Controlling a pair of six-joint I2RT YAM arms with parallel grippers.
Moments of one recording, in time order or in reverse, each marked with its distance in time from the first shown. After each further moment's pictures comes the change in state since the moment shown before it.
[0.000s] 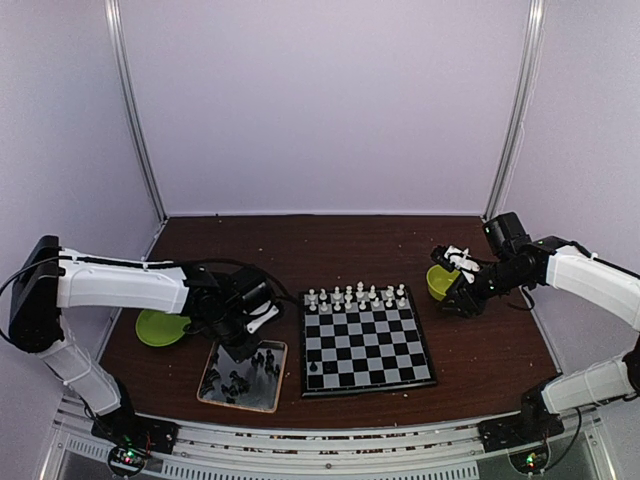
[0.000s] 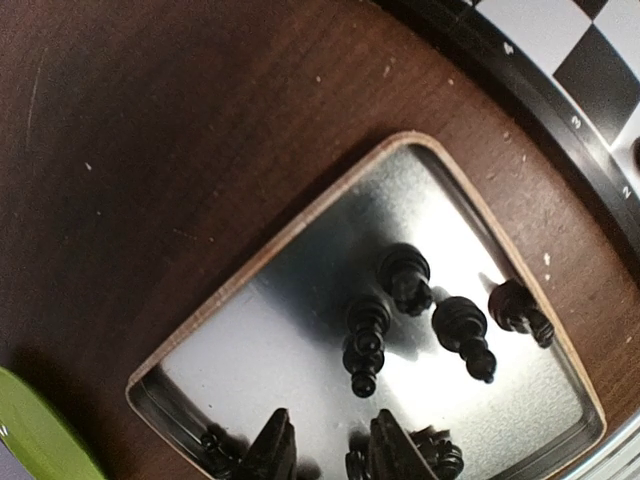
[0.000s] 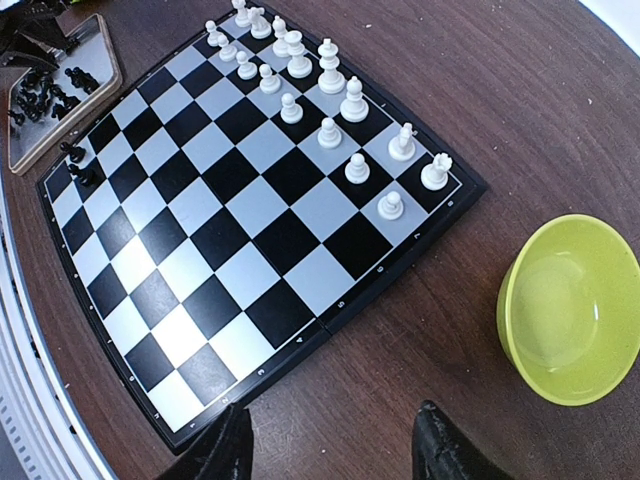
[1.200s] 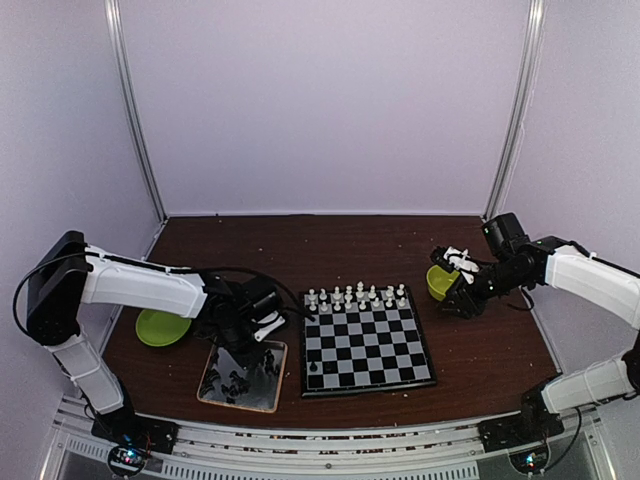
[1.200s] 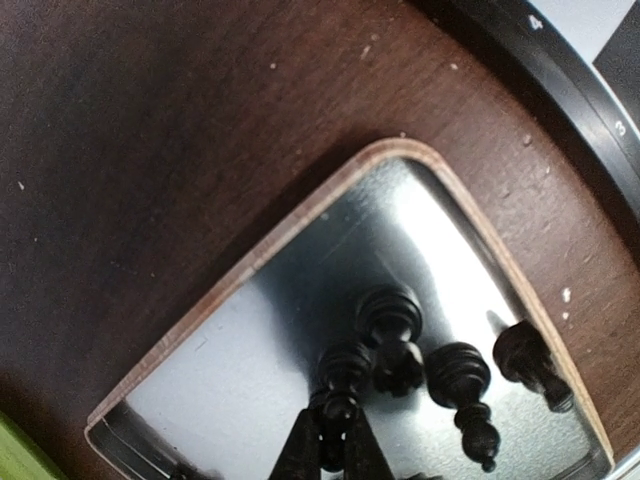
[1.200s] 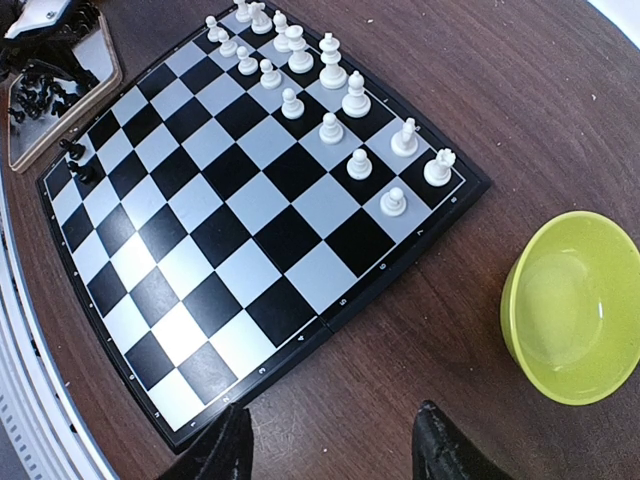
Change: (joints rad) left arm -0.001 0.109 -0.008 0.058 0.050 -0.003; right arm 0.001 0.008 0.000 -0.003 0.000 0.000
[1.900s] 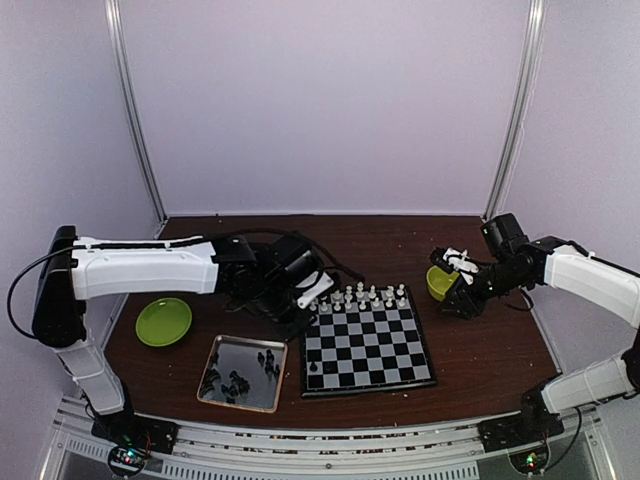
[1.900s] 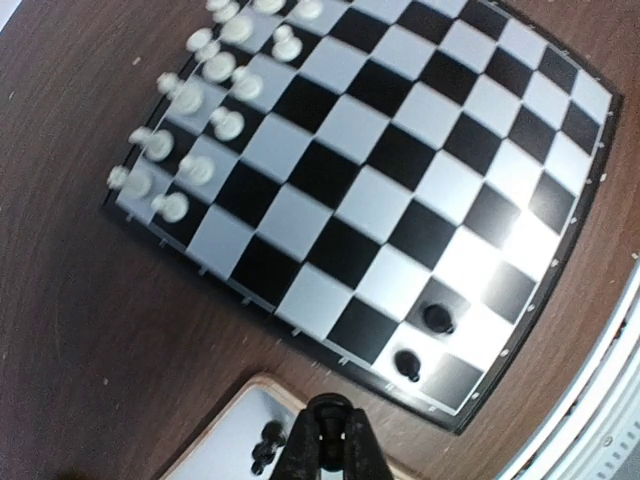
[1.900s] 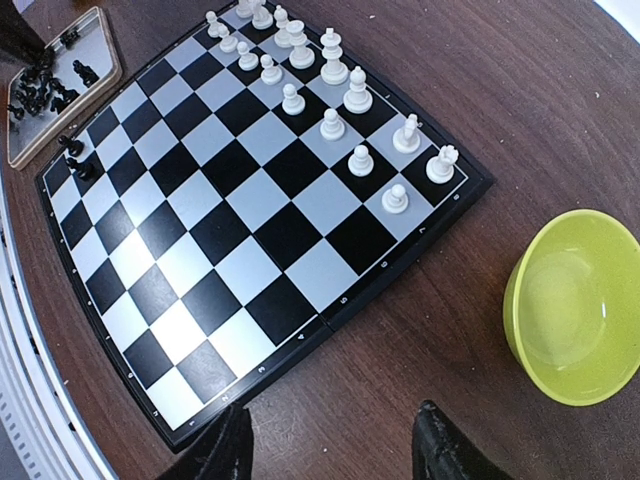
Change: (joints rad) left arm -0.114 0.031 0.375 -0.082 -0.002 0.029; right arm 0.000 0.008 0.000 -0.001 0.000 -0.003
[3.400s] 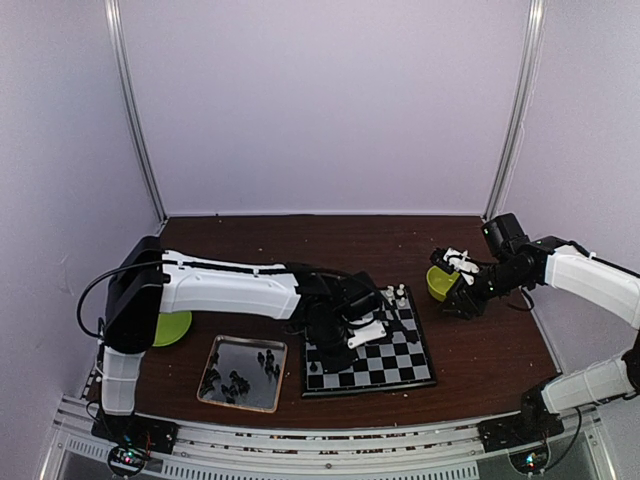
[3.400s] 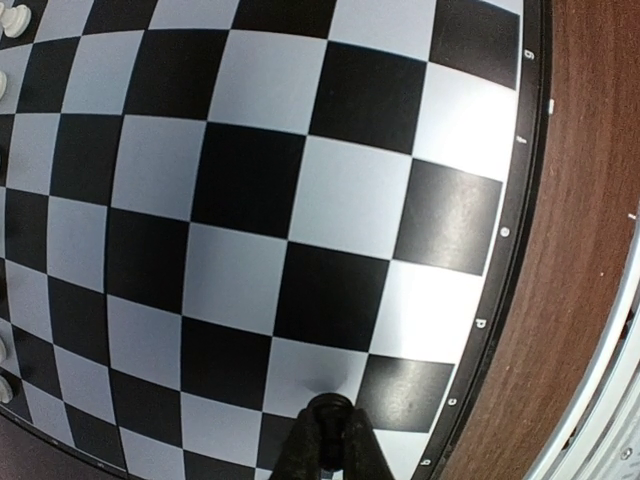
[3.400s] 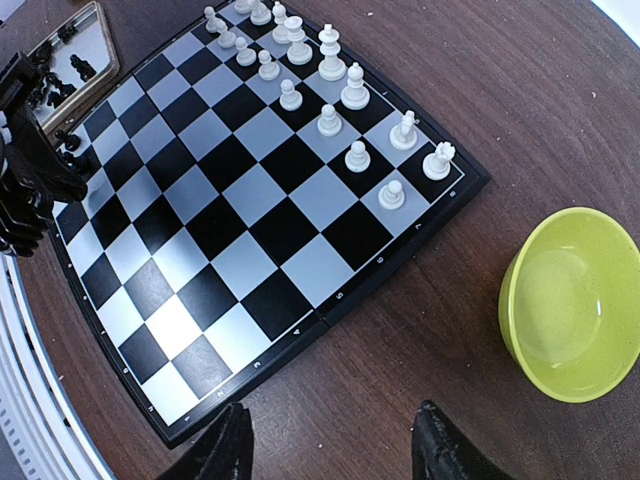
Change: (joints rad) left arm -0.133 0.396 0.299 -0.047 0.141 0.224; right arm 0.000 -0.006 0.000 -0.007 0.012 -0.015
